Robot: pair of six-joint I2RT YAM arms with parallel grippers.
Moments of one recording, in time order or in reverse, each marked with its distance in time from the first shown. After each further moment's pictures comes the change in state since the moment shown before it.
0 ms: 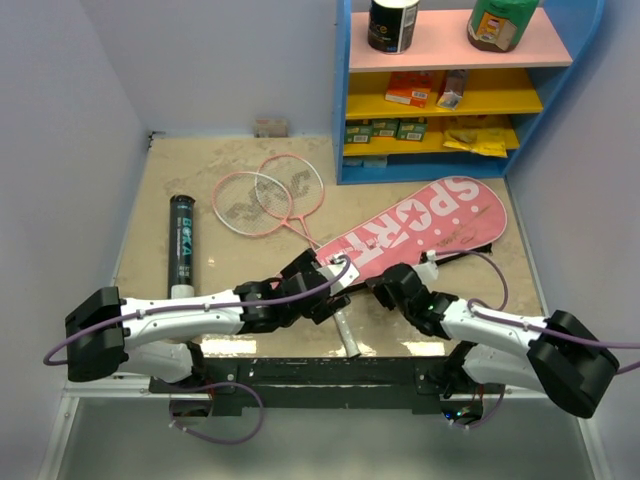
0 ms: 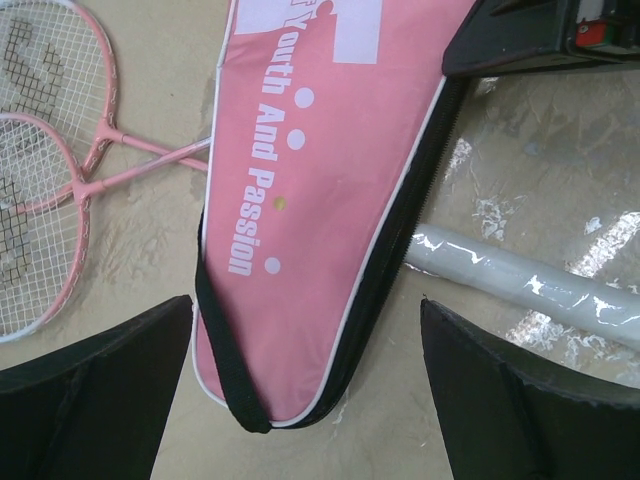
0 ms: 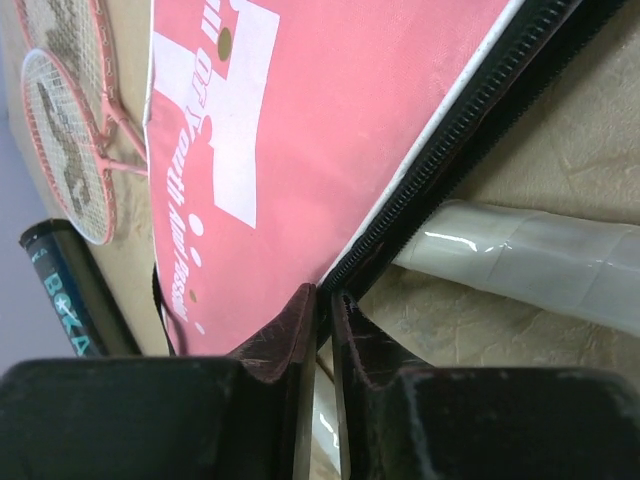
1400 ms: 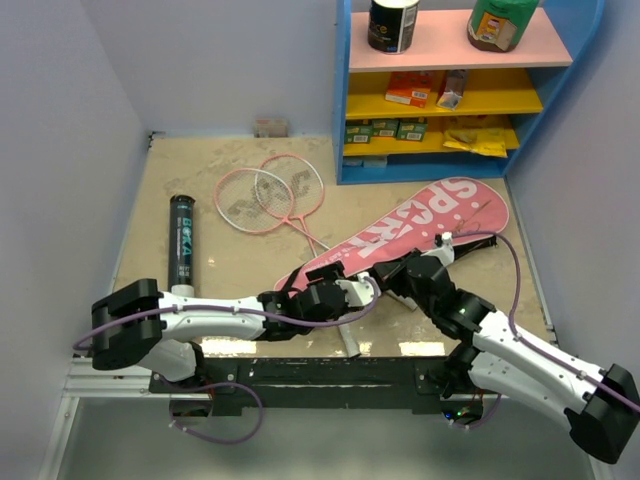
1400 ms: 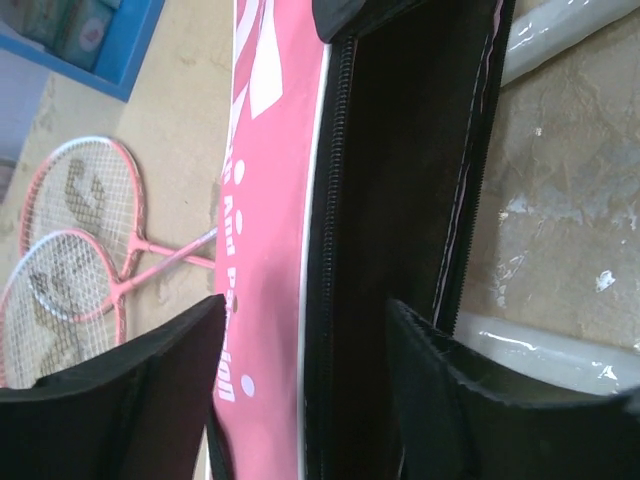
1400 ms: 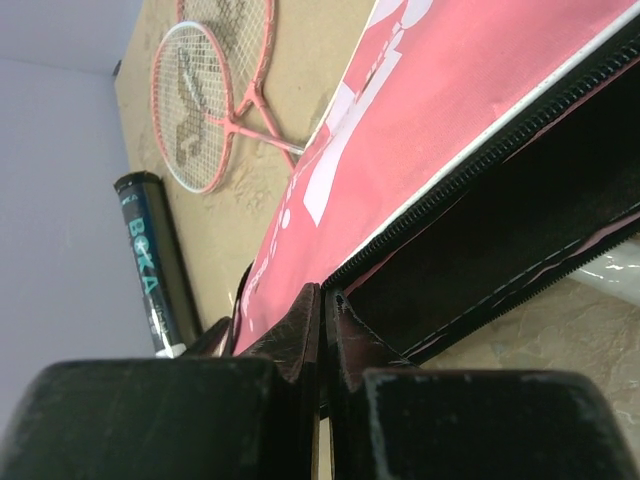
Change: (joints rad) left arm -0.066 0.153 -0.026 0.312 -0.053 0.257; right arm -0.042 -0.320 0.121 -0.236 -0.034 -0.238
